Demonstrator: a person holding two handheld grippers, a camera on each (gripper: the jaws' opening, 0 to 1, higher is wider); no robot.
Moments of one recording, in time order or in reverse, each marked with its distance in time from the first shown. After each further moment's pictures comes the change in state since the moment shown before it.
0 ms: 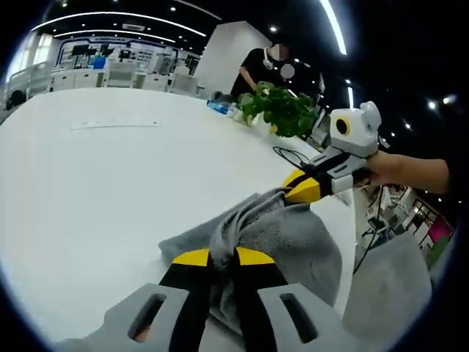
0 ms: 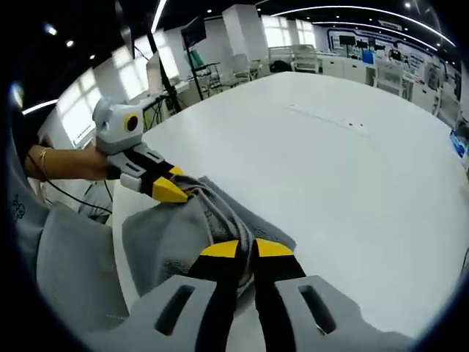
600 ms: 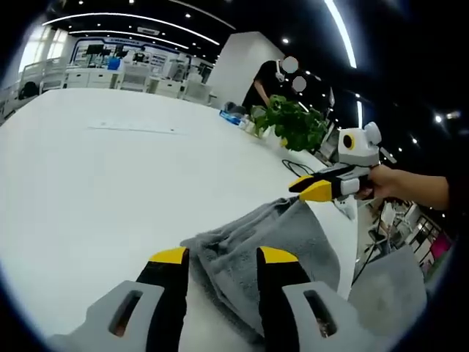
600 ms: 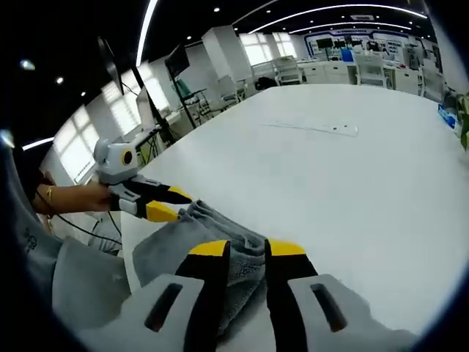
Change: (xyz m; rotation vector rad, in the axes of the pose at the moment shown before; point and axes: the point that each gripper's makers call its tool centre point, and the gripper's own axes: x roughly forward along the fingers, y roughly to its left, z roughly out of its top) left arm -0.022 0.018 0.003 -0.083 -0.053 0.044; right arm -0.022 -0.005 0.013 0.159 -0.139 0.015
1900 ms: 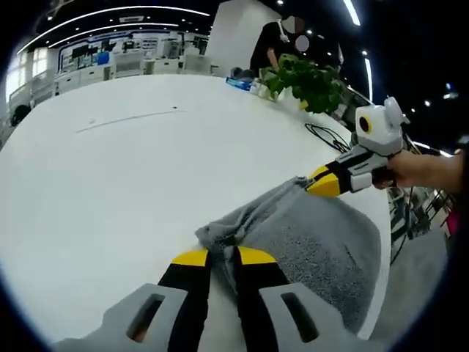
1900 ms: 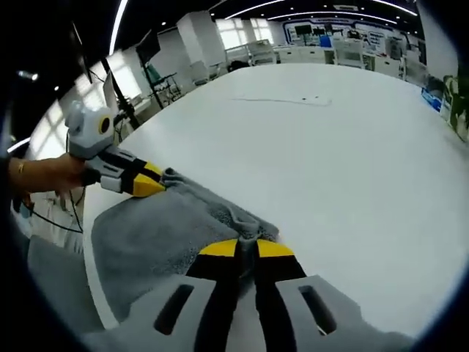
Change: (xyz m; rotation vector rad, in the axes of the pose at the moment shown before) left arm 0.066 0.034 0.011 0.159 0.184 0.086; right arm 0.045 -0.070 -0.024 0.032 0.085 -0.176
